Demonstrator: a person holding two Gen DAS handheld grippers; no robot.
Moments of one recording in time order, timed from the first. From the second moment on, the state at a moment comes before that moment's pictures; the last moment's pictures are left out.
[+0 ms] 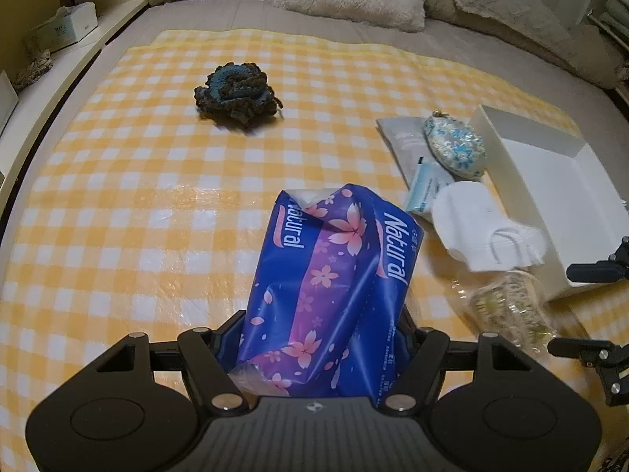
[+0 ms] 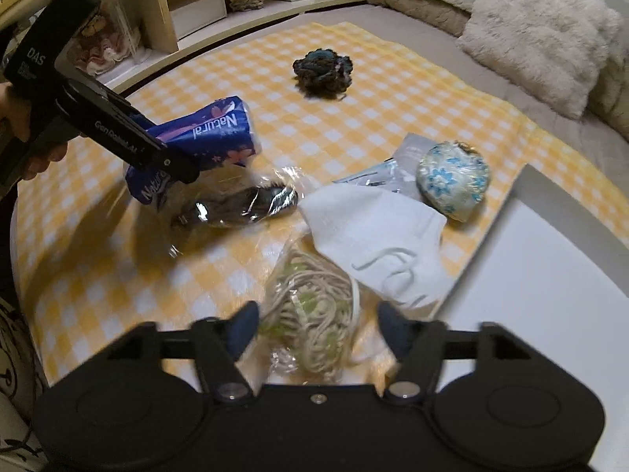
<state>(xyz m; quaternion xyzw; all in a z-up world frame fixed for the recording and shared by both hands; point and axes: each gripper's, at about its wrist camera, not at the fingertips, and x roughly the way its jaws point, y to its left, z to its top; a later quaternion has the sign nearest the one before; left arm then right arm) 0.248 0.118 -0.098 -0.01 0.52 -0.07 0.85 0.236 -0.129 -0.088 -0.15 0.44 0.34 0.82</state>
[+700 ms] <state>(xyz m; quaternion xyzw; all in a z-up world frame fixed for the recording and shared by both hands) 0.247 0.122 -0.095 -0.03 0.52 -0.05 0.85 0.249 -0.125 -0.132 -0.03 0.54 0.31 0.78</state>
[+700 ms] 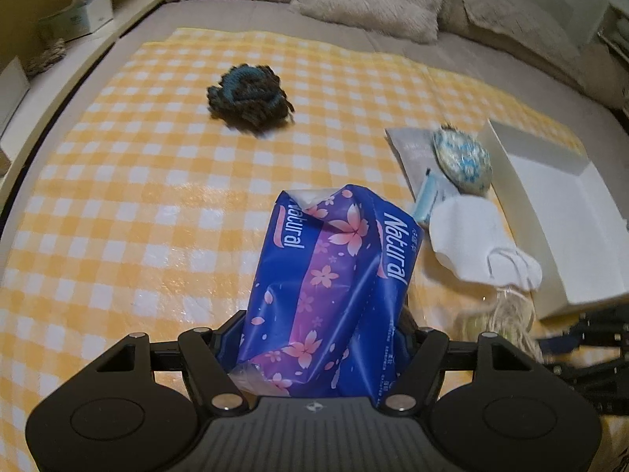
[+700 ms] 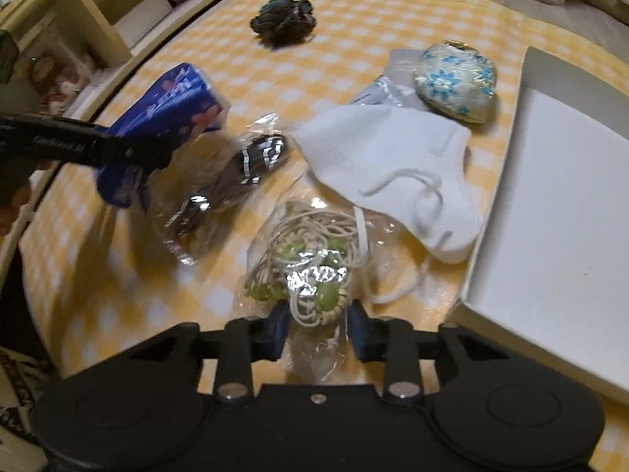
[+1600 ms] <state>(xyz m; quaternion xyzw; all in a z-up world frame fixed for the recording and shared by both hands) 0.229 0.066 -0.018 -0.10 0.39 -0.07 0.91 0.226 -0.213 -0.015 -0.01 0.34 0.27 0.90</state>
